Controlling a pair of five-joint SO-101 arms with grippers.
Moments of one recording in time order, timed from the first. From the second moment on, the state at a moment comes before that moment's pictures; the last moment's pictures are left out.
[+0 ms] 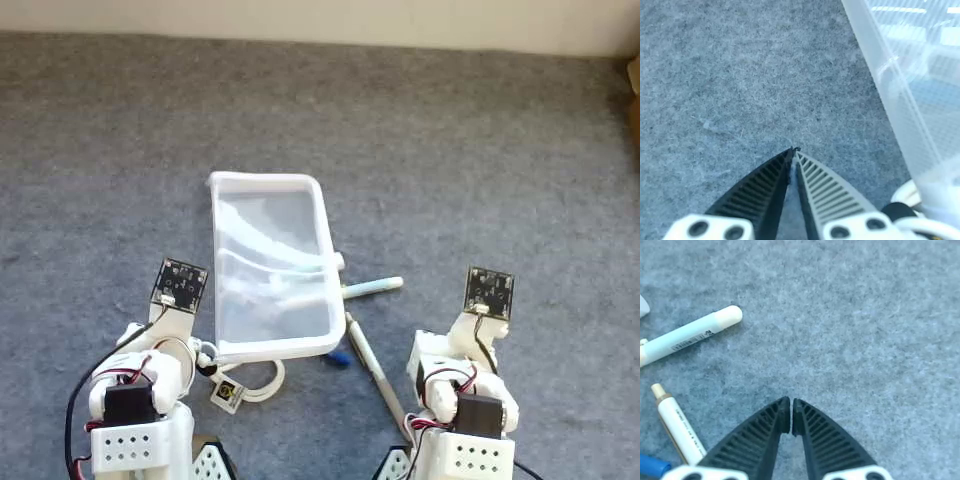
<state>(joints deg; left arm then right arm) -13.3 -99.6 96.0 72.8 -15.3 5.5 -104.4 95.7 71.2 -2.1</state>
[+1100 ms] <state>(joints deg) -15.3 -99.6 92.4 72.8 -15.3 6.6 -104.4 95.7 71.2 -2.1</state>
